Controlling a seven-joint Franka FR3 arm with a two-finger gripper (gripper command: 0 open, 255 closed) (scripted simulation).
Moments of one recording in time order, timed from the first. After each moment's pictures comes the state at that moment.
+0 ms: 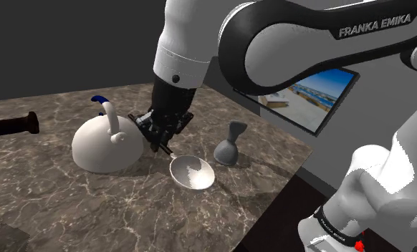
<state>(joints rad) 0.43 0.02 0.40 -1.93 -0.02 2.09 0.81</state>
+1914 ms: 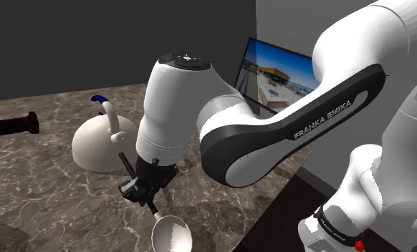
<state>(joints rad) 0.50 0.19 0.44 -2.06 -0.15 2.37 1.00</state>
